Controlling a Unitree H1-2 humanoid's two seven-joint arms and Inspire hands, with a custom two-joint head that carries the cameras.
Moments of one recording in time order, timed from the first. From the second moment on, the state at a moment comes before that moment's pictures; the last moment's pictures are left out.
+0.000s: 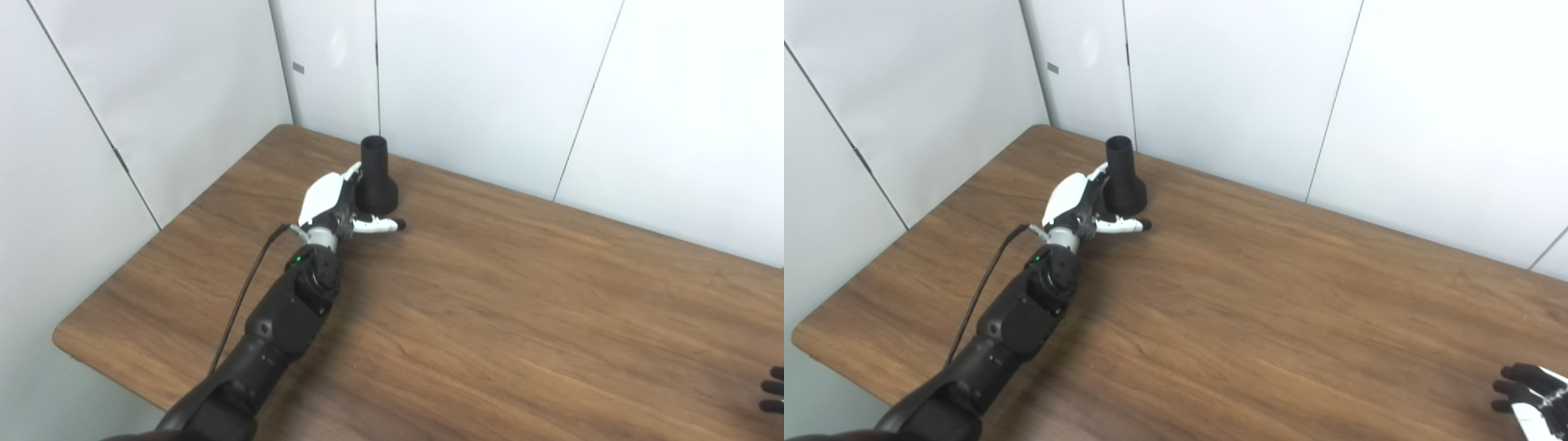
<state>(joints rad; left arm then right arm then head) -0.40 0.40 -0.04 0.34 0.52 0.30 0.19 -0.05 -0.18 -0.17 0.04 0.15 -0.08 0.05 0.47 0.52</state>
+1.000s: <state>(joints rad) -0.50 0.42 0.02 0.55 0.41 0.16 0.23 -0.03 -0.18 -0.17 0.02 0.16 -0.08 0.06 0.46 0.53</state>
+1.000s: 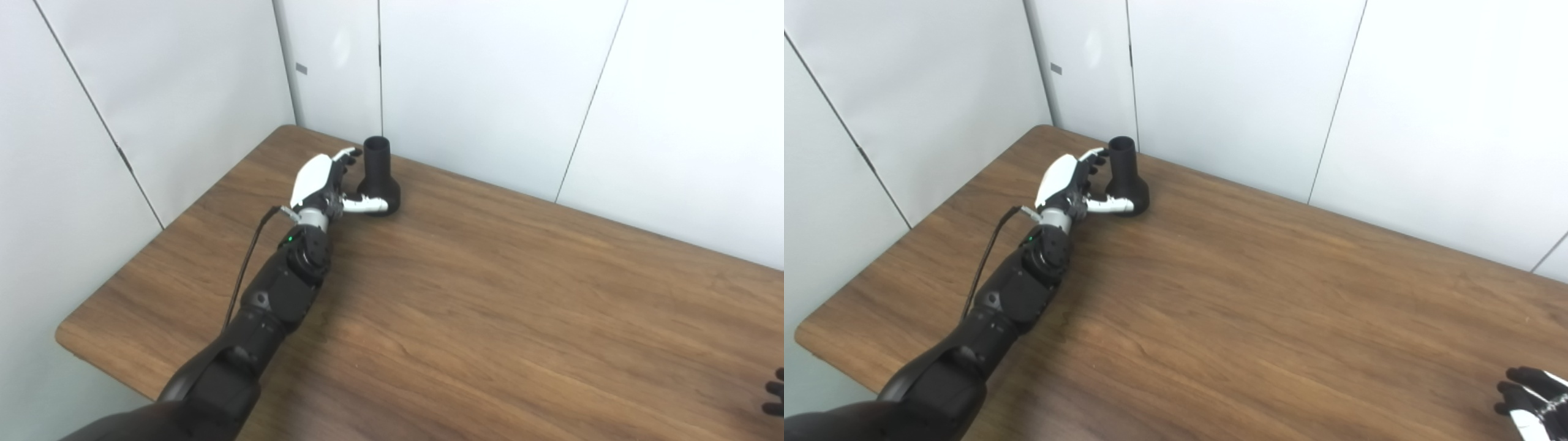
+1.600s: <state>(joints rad) -0.51 0.48 -0.15 0.54 0.48 0.16 0.15 -0.01 -0.18 -0.17 0.00 0.16 -0.05 0.06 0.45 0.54</state>
